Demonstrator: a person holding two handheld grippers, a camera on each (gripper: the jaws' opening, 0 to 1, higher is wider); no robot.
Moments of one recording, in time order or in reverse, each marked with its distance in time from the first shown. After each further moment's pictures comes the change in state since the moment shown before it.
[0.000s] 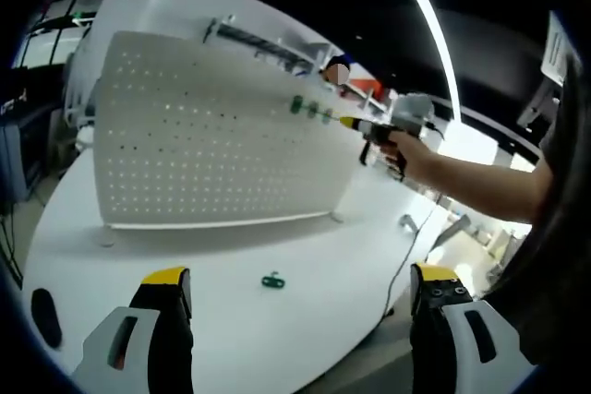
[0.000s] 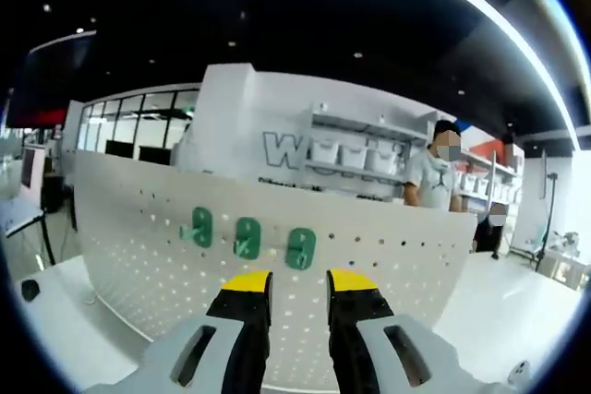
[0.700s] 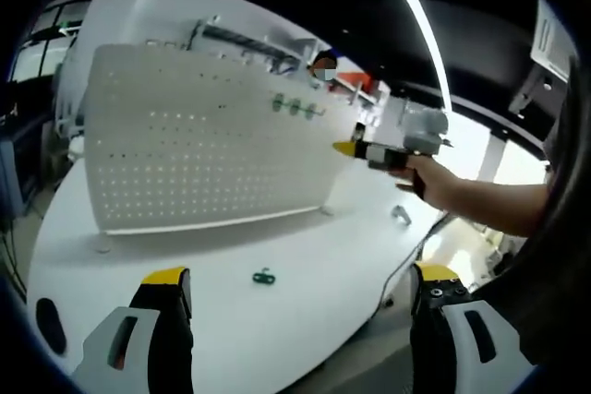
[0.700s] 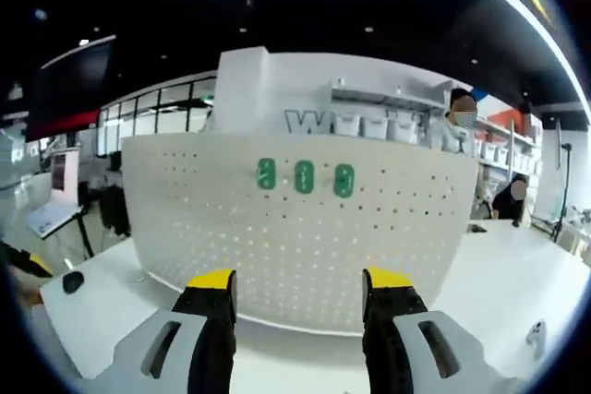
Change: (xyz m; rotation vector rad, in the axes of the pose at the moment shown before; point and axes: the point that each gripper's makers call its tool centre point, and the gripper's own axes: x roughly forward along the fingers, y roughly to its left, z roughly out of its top) left arm -0.007 -0.019 -0.002 0.052 0.018 -0.026; right arm -0.086 0.054 -0.039 0.093 0.107 0.153
